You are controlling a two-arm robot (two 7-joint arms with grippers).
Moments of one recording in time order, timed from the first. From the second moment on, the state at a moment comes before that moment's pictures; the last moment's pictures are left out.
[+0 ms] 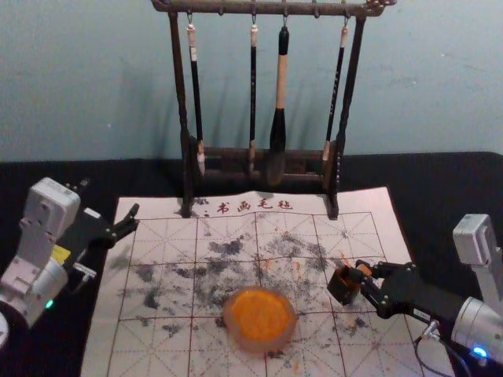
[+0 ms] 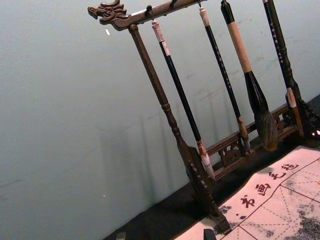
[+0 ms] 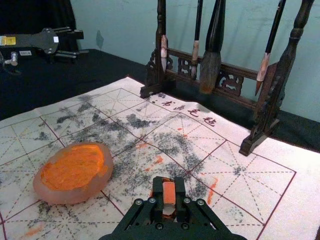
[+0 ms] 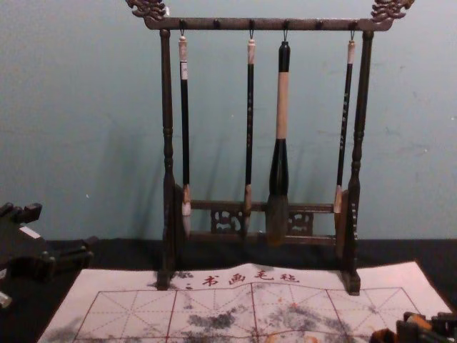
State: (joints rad) left arm -0.20 0.60 0.45 -1.41 -0.25 -0.12 0.03; right arm 0.13 0.55 -0.36 -1.37 0.46 -0.06 0.60
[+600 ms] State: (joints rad) left arm -0.20 0.60 0.45 -1.41 -0.25 -0.12 0.03; right arm 0.14 0.56 -0.36 -1.40 0.51 0.00 0.59
